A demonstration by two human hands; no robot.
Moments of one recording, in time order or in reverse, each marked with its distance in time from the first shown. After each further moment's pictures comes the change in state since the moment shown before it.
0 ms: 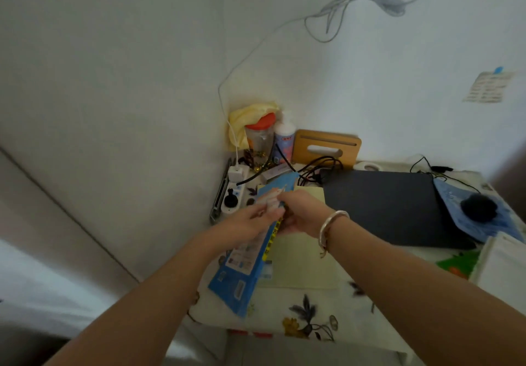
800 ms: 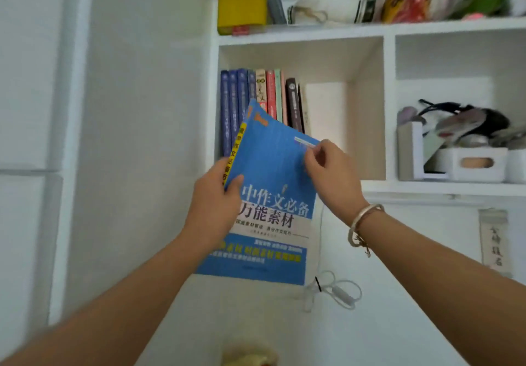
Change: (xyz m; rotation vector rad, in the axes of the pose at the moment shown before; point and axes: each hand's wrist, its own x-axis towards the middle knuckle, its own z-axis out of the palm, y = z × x) left_hand -0.153 0.357 -0.171 0.047 1.097 1.113; right_hand -0.237 -0.367 -0.090 -0.370 0.948 -1.532
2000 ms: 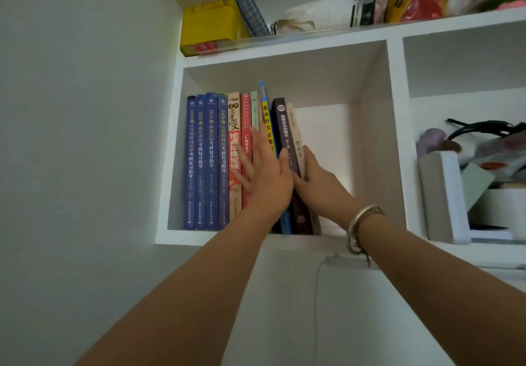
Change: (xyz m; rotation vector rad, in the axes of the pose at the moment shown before) left_hand 0.152 0.003 0.178 0.223 0.119 0.038; right_hand 0.123 0.079 0.033 0.067 -0.369 -0.040
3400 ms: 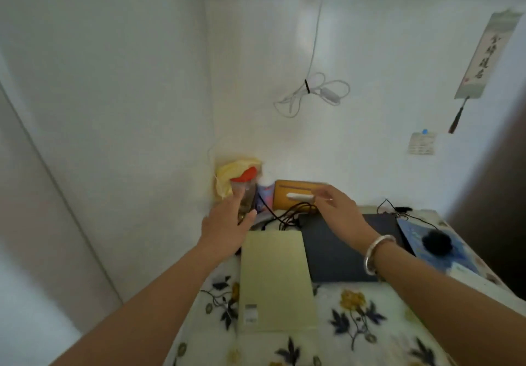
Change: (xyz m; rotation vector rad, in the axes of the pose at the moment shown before) left_hand -0.454 -0.185 -0.158 0.212 -0.991 -0.455; right_hand -0.456 0.029 0.123 0.046 -0.285 0.786
